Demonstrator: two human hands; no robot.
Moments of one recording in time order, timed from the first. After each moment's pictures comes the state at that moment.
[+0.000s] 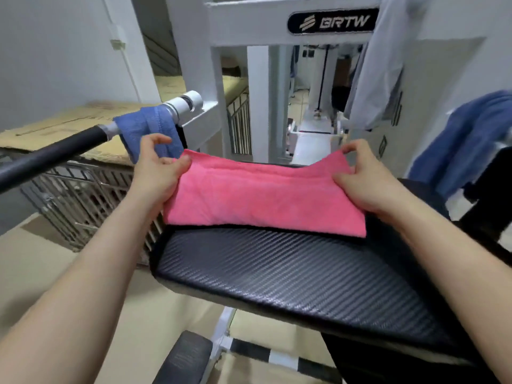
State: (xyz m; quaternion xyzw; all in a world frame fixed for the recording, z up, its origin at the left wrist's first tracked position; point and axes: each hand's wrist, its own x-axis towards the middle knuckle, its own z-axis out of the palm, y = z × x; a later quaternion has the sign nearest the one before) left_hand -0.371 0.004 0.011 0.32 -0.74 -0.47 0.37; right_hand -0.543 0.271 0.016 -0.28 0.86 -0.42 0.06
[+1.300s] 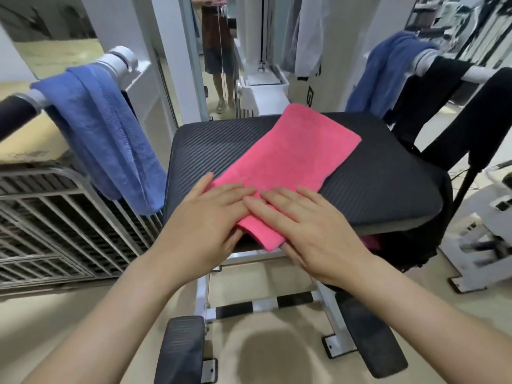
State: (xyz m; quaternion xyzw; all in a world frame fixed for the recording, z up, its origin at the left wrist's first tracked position) left_hand -0.291 0.048 -0.033 -0.19 -0.97 -0.11 0.12; right_hand -0.339 0.254 -0.051 -0.47 0.86 -0.10 -0.16
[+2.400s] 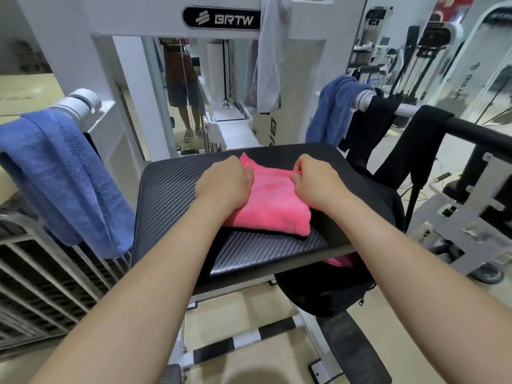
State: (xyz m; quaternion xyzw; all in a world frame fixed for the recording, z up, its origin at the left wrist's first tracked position) left_hand -0.432 0.100 -0.009 0.04 -0.98 -0.17 0.13; right_hand -0.451 0.272 -0.003 -0.08 0.97 -0.20 -0.08
